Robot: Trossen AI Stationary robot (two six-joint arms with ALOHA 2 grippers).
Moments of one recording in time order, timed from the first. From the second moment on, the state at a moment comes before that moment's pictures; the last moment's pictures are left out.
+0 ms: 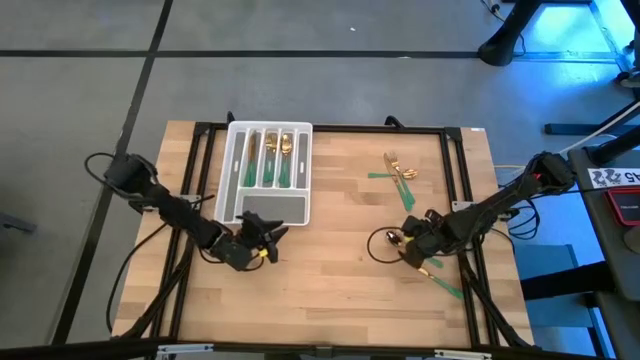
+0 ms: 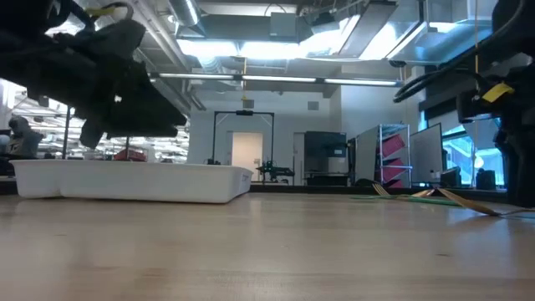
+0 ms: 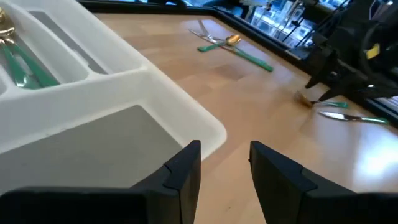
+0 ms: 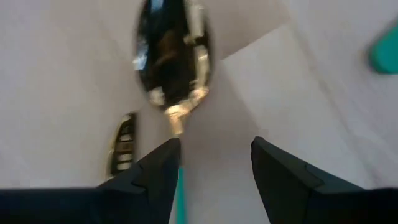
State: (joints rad) left arm -0.56 1.51 0.43 0.46 -1.04 -0.94; right arm 0.50 1.23 0.53 -0.71 0.22 1.01
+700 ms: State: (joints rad) left arm -0.56 1.54 0.43 0.45 -1.04 -0.88; right arm 0.50 1.35 0.48 -0.40 0.28 0.96
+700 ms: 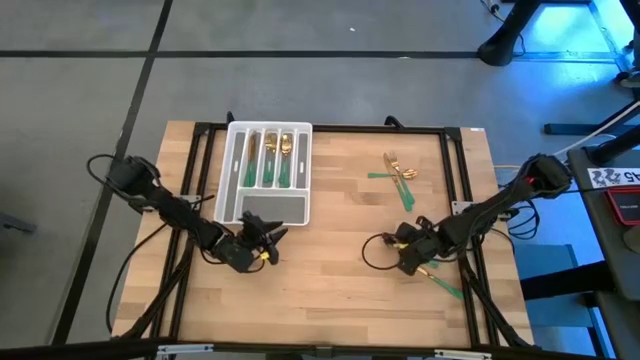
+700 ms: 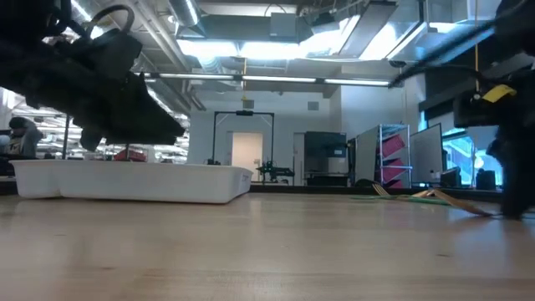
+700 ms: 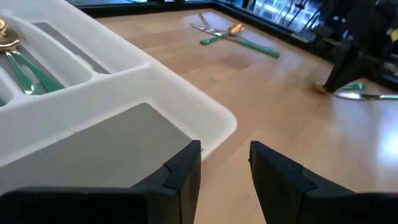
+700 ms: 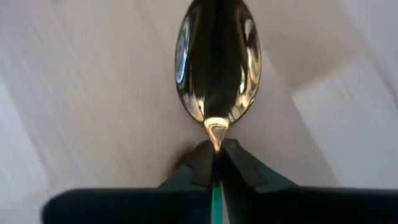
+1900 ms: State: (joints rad) left arm -0.30 2.13 1.03 1.09 -0.52 0.07; right arm 0.48 1.52 0.54 1.13 0.64 -0.06
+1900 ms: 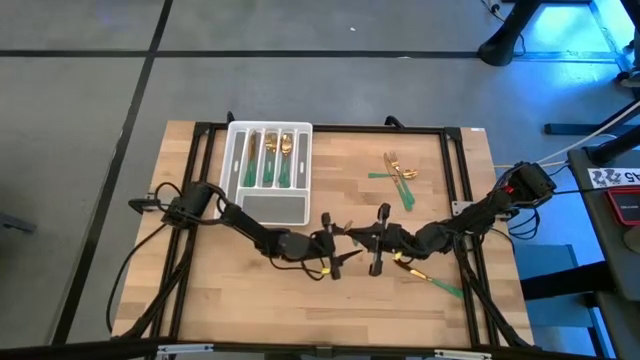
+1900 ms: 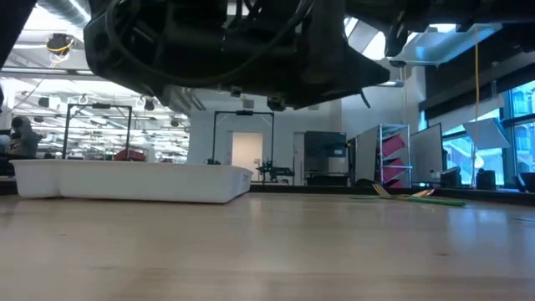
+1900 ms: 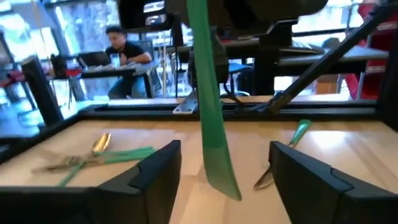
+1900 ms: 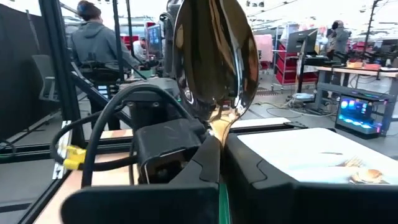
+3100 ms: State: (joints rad) left arm -0.35 2.13 1.03 0.78 -0.59 -0.29; right arm 0.48 1.51 0.54 0.97 0.61 0.00
